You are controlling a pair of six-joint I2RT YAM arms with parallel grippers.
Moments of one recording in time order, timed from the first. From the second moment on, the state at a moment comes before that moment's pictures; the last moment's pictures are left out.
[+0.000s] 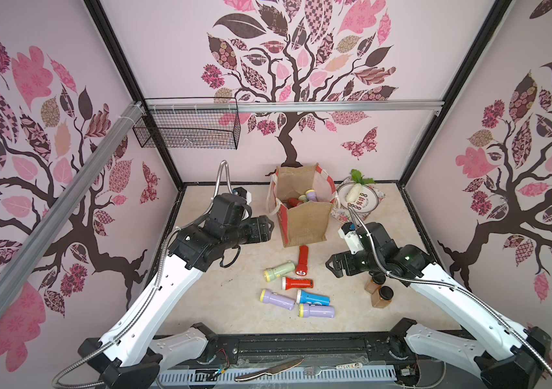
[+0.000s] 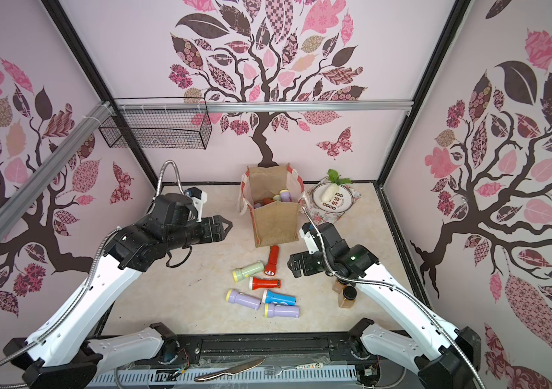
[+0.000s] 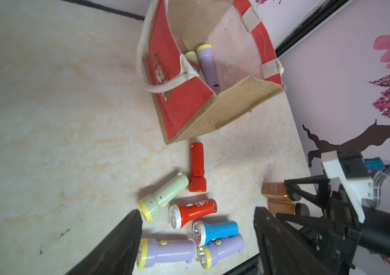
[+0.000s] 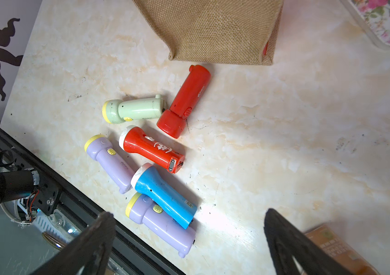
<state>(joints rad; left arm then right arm) -0.58 1.12 1.37 -0.95 0.02 -0.57 0.60 1.06 0.96 -0.82 -0.17 0.34</state>
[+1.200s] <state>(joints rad) -0.54 0.76 1.04 -1.07 0.21 -0.51 0.85 0.97 0.63 -0.62 -0.26 0.60</state>
